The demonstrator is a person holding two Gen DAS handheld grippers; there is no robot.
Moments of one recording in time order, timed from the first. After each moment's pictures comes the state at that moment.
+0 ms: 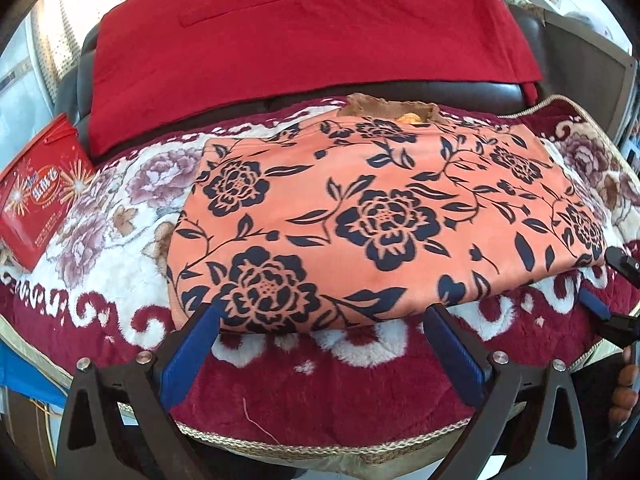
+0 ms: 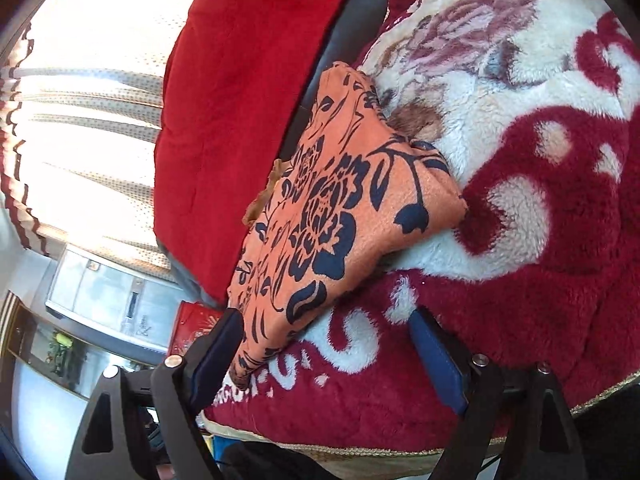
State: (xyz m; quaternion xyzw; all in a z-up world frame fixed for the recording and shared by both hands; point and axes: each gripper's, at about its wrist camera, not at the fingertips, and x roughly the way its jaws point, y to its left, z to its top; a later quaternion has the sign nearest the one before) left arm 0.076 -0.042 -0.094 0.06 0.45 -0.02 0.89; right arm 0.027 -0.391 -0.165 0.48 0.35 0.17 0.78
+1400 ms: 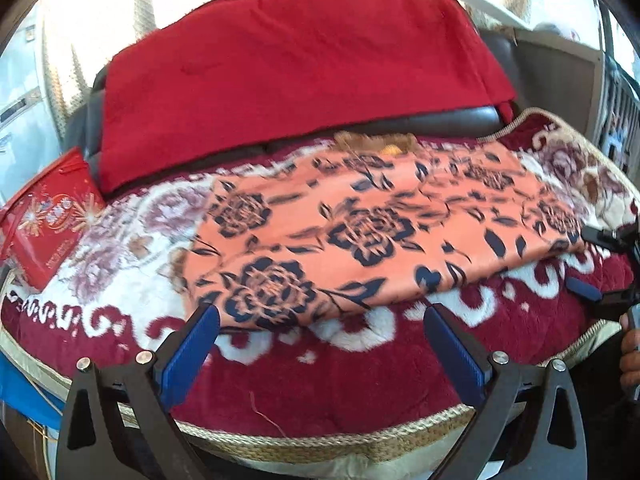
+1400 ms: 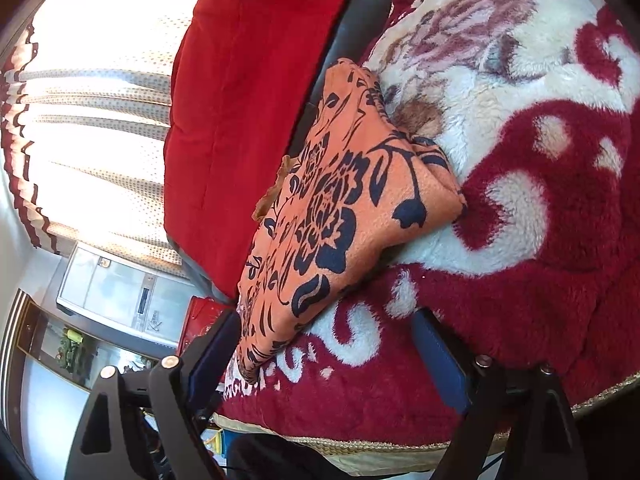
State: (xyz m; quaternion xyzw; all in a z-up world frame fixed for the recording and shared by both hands) left arm 0.028 -0.034 -0.084 0.07 0.35 -0.03 0.93; right arm 0.024 -0.392 -0.161 0.48 0.35 0.18 0.78
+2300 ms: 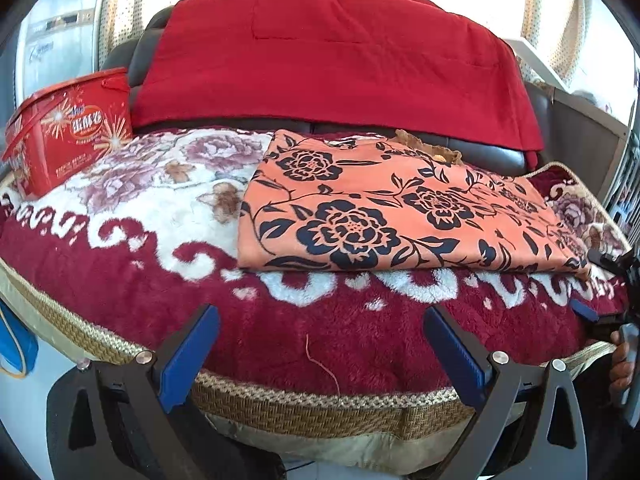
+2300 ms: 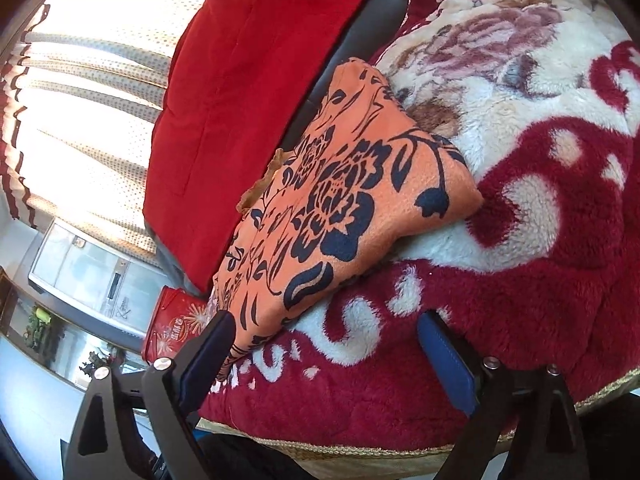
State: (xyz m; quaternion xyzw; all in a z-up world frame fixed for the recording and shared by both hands) left arm 0.000 0.038 -0.125 -0.04 0.35 -0.01 0.94; right arm 0.025 -0.366 -0.152 0.43 0.36 0.16 0.81
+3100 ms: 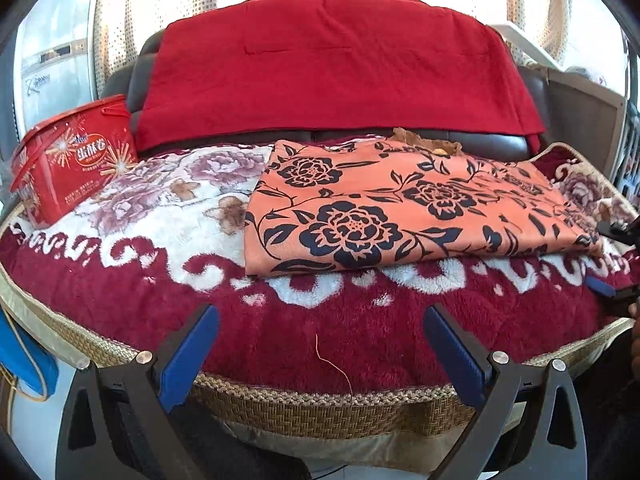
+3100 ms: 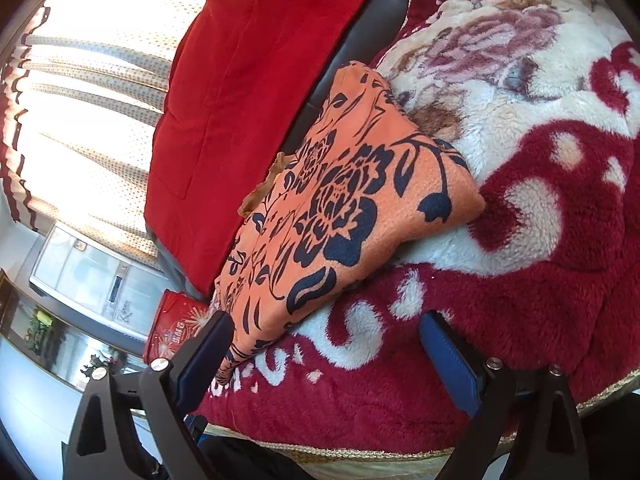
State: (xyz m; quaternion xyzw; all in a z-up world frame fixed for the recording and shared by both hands) left arm -0.008 0.037 -0.123 0.00 0.33 -0.01 0.94; right arm 0.025 -0.366 -0.151 0.42 0.36 0.15 0.82
